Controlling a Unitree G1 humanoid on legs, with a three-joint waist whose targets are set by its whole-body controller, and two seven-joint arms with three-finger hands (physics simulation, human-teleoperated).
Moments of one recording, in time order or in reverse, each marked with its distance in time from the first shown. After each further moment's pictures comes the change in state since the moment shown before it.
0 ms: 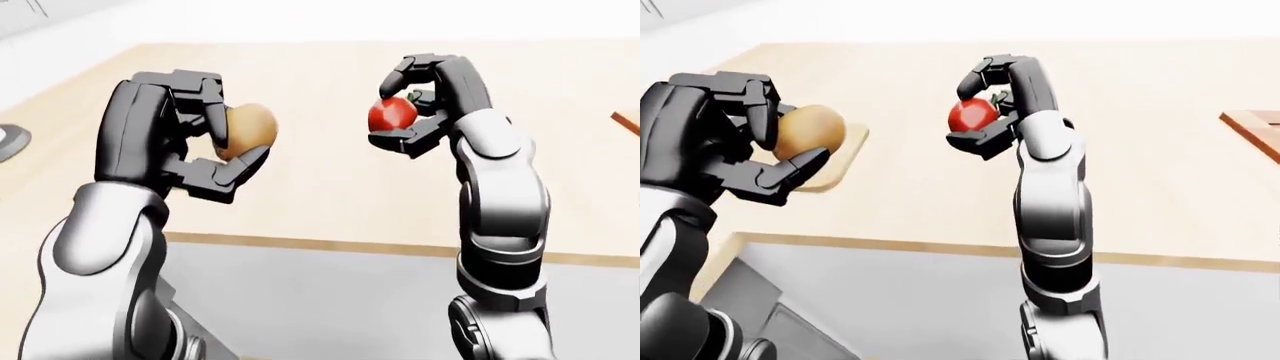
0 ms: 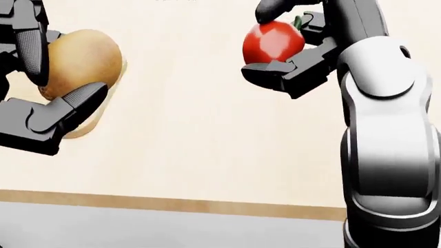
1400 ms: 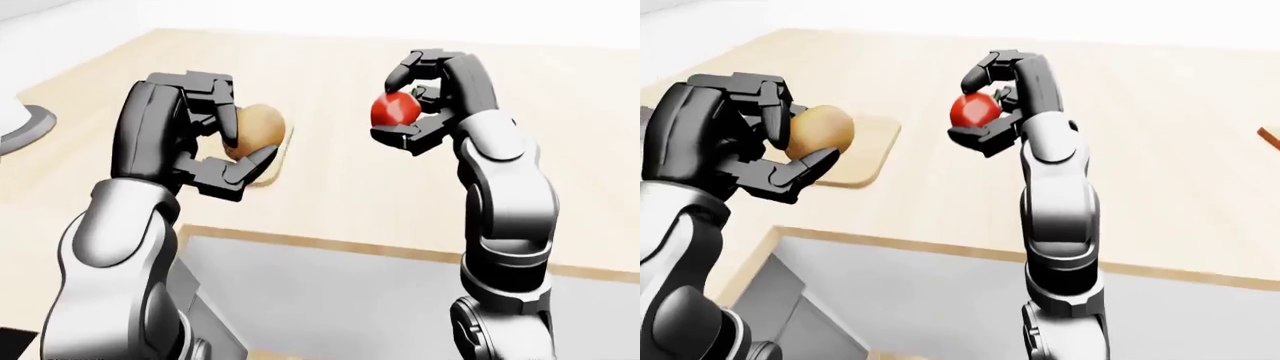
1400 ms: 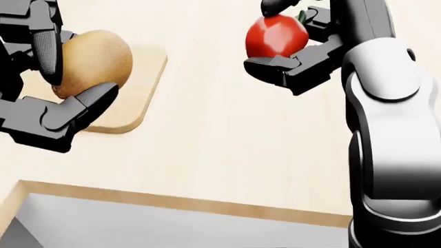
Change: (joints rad) left arm 0.011 -0.029 -0.020 0.041 0.008 -0.061 0.001; right arm 0.014 -0.007 -0.025 -0.019 0.103 -0.023 -0.094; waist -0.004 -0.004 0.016
